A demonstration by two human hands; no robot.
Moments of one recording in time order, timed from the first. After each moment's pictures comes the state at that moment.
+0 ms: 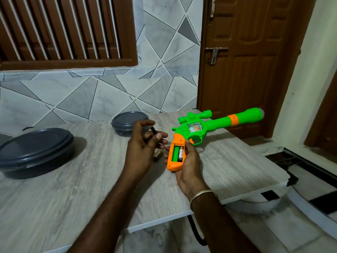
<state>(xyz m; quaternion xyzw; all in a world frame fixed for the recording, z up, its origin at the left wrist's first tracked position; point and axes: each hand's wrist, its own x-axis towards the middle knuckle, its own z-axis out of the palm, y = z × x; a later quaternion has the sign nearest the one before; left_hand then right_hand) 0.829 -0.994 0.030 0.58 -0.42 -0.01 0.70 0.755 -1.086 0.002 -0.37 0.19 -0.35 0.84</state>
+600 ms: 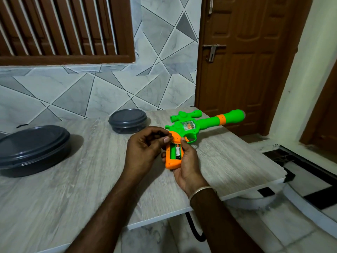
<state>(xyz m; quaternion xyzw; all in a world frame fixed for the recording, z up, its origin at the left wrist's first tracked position) 0.820 -0.996 0.028 0.55 -0.45 -0.03 0.71 0.753 -1.085 0.004 -0.37 0.17 -0.33 0.86</state>
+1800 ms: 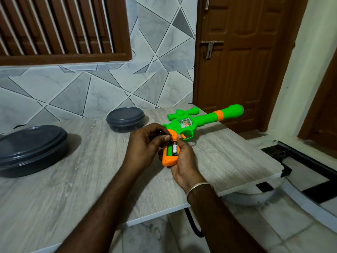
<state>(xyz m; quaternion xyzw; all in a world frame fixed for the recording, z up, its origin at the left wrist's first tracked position) 0.826 -1.000 0.033 0.63 -0.49 0.00 0.60 0.761 -1.088 -0.002 -0.36 0.19 -0.33 0.85</state>
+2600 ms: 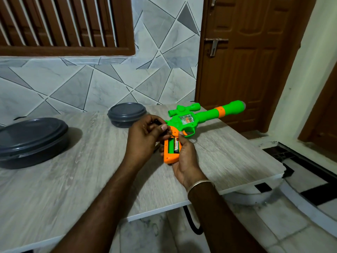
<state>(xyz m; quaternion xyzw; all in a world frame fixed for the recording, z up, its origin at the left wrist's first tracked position) 0.832 -1.009 0.032 0.58 -0.40 -0.08 0.71 0.762 -1.091 -0.005 -0.39 0.19 -0.32 0.84</state>
